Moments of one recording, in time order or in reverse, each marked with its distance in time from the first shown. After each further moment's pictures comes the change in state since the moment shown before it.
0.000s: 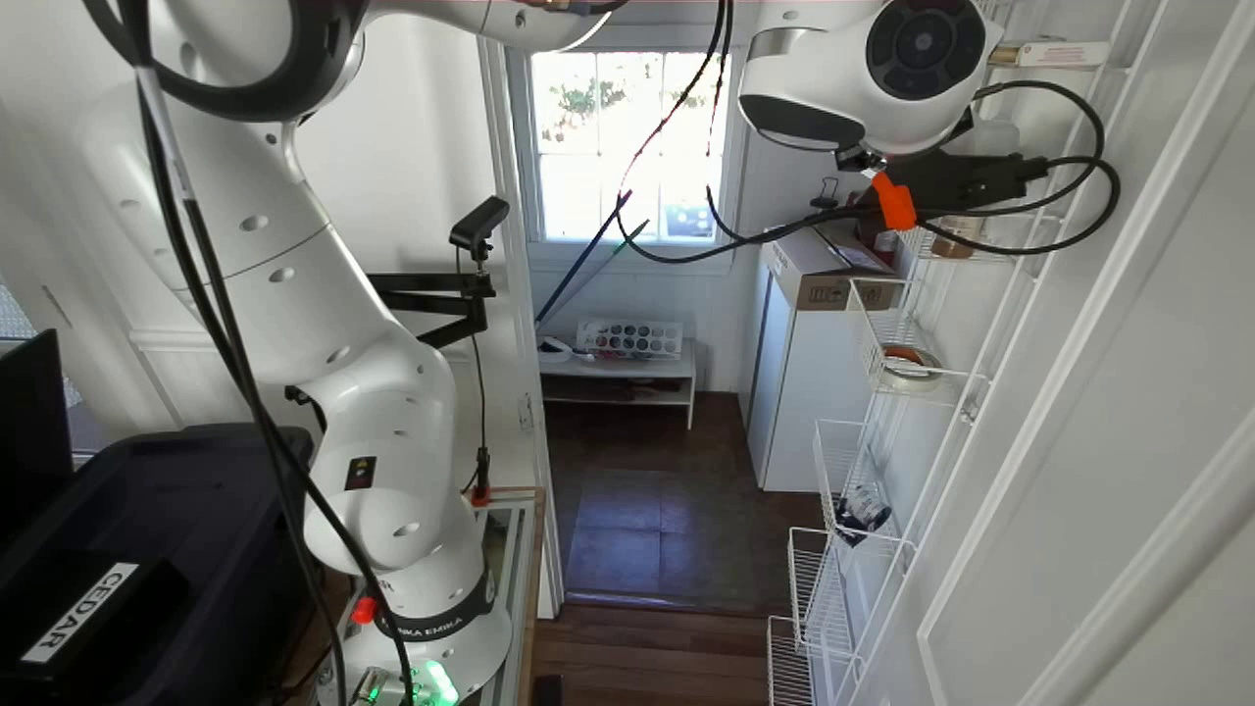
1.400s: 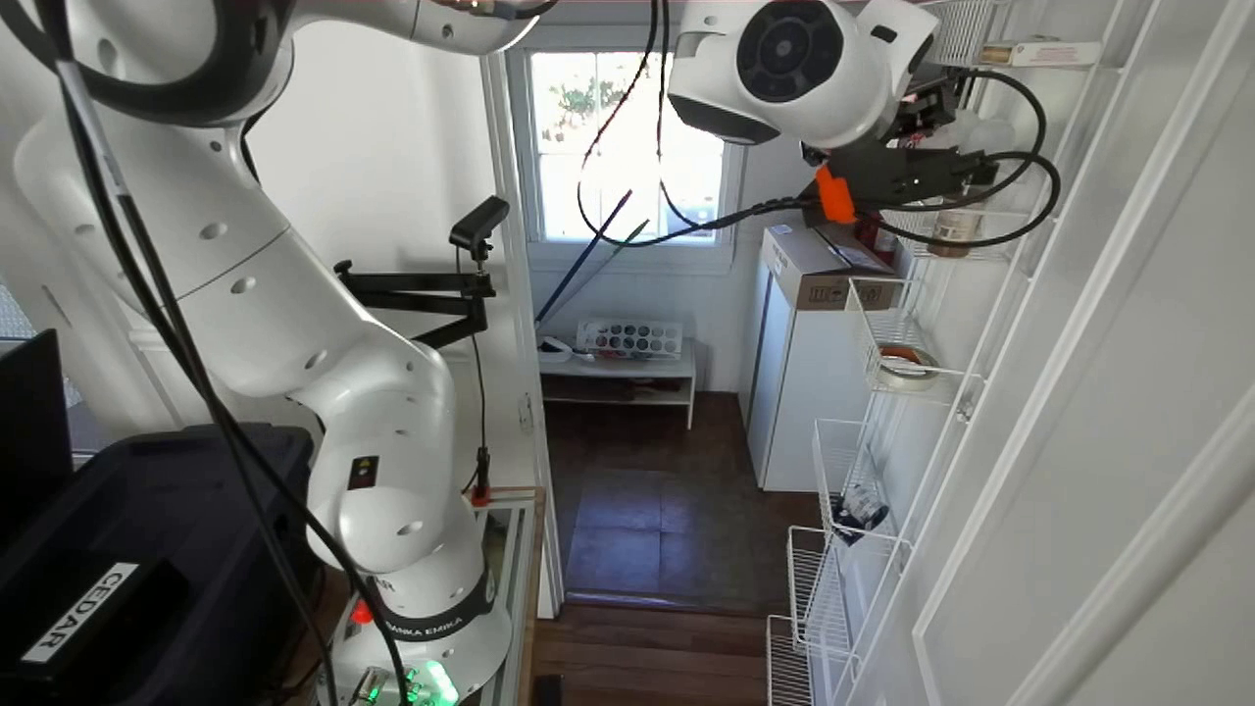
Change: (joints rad) arm 0.021 -0.135 0.097 -0.120 0.176 0.290 -0.010
